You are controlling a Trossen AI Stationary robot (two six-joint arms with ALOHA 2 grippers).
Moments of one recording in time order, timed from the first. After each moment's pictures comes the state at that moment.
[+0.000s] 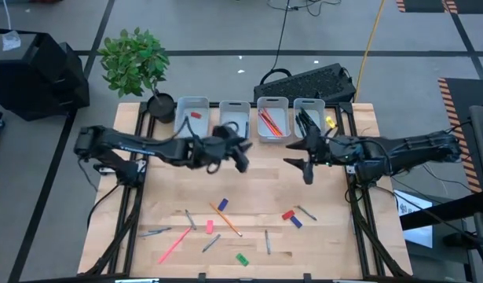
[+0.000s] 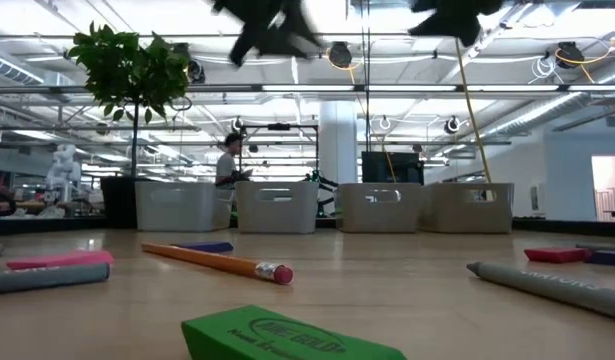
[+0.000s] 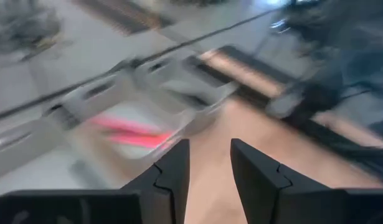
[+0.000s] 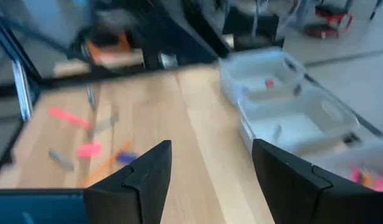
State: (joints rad) left arm -0.04 1.53 1.18 -0.05 -0.51 -0.44; right arm 0.11 0.89 0.80 -0.30 0.29 0.20
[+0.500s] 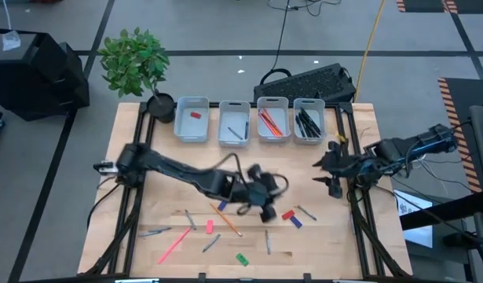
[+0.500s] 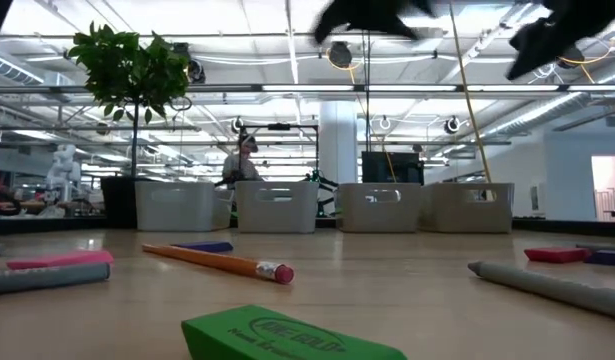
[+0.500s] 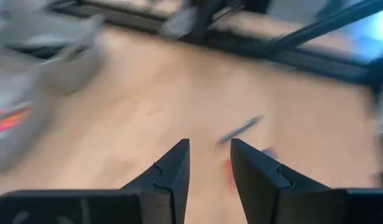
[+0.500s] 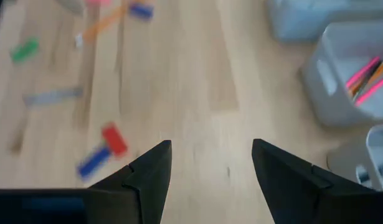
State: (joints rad) left arm -0.27 2.00 1.71 -0.33 -0.36 -0.38; right arm 0.33 0.74 0.80 -0.93 0.29 0.33
